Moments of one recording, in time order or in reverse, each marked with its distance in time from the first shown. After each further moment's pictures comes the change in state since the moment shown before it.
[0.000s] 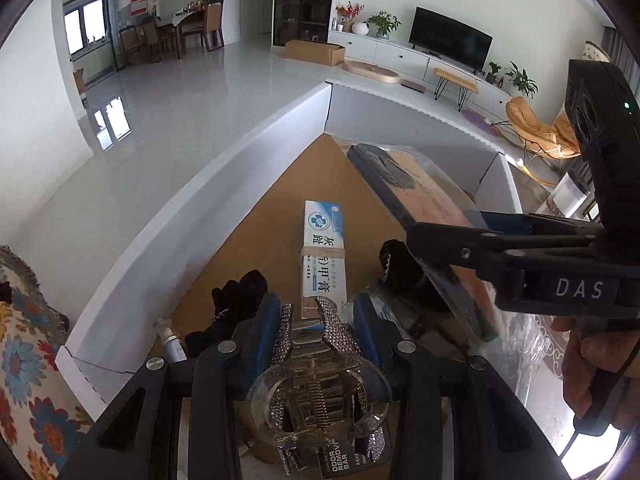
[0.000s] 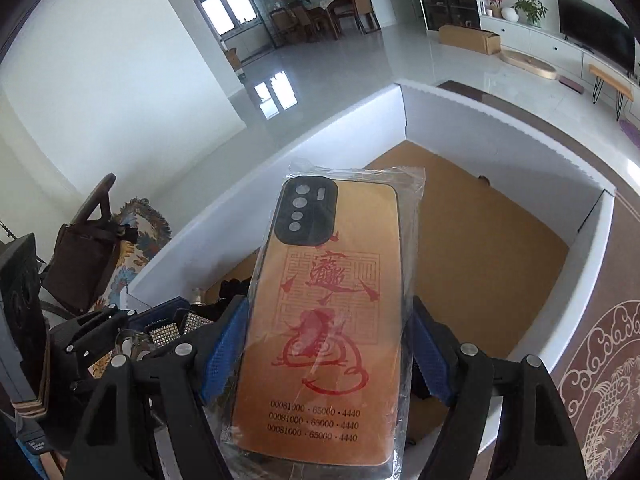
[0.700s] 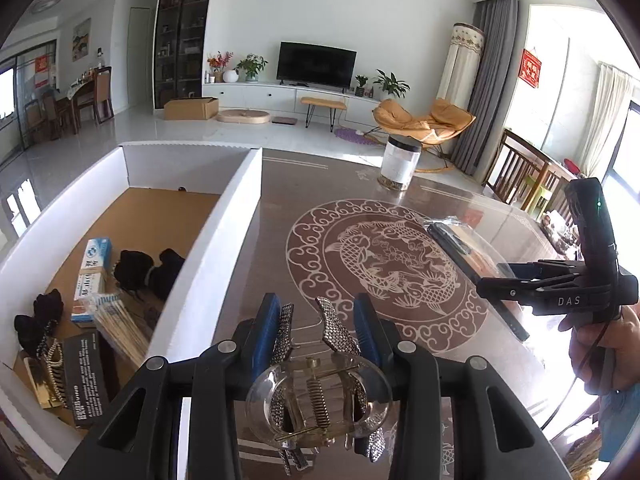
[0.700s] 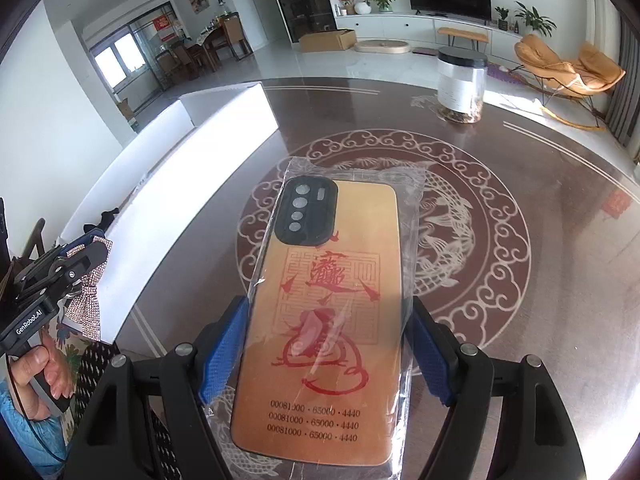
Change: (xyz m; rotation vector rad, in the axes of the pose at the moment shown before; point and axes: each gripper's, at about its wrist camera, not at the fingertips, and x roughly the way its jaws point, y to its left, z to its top) left arm -0.080 -0.211 -0.079 0.249 -0.213 -0.314; right arm -0.241 -0.209 -0.249 0.274 -0.122 -0.279
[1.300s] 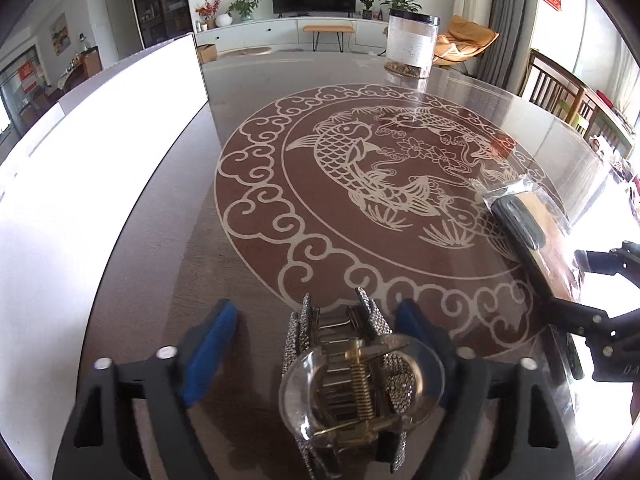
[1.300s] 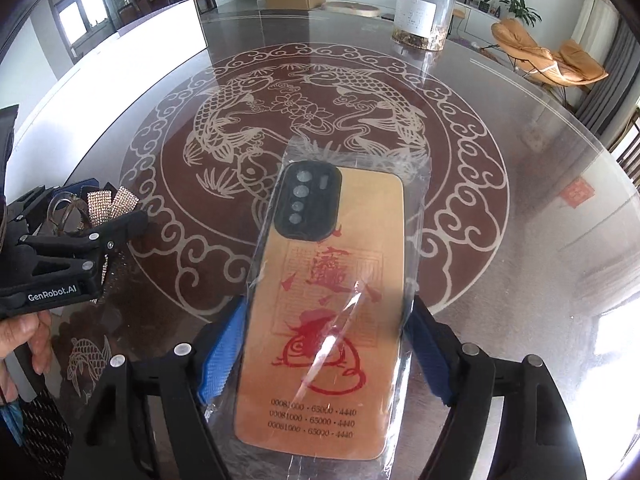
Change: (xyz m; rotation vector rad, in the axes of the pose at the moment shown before) left arm 0.176 -0.076 -0.057 0.127 0.255 0.107; right arm 0.074 -0.063 -0.061 -0.020 0.157 -0.220
